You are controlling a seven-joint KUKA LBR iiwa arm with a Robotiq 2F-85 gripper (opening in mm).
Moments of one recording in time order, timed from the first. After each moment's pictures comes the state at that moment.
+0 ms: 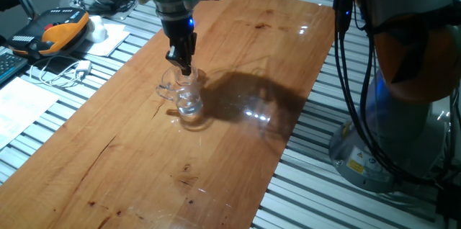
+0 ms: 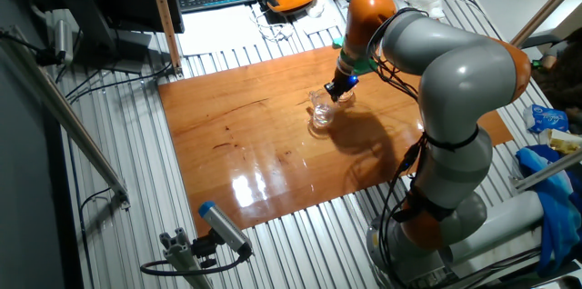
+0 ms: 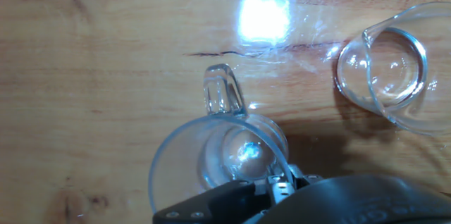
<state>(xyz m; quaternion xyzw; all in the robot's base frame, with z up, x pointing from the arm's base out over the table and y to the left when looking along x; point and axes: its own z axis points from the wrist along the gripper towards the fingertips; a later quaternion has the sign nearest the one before) 0.505 0.049 0.154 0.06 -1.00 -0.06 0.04</state>
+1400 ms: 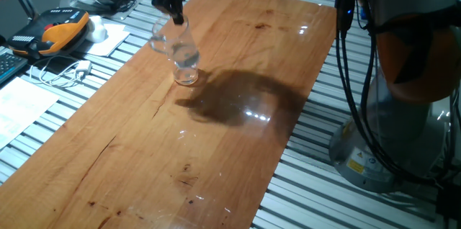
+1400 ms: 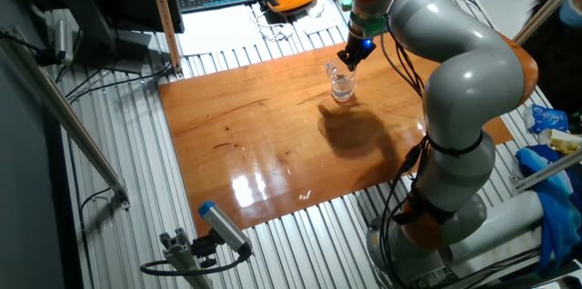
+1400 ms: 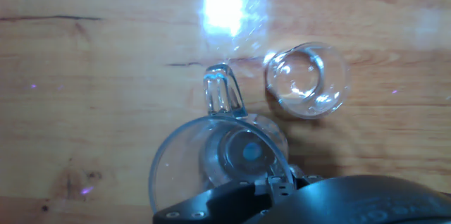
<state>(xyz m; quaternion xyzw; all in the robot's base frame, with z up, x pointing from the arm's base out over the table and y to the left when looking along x) 0.527 0.011 0.285 0.06 -1.00 0.01 0.05</state>
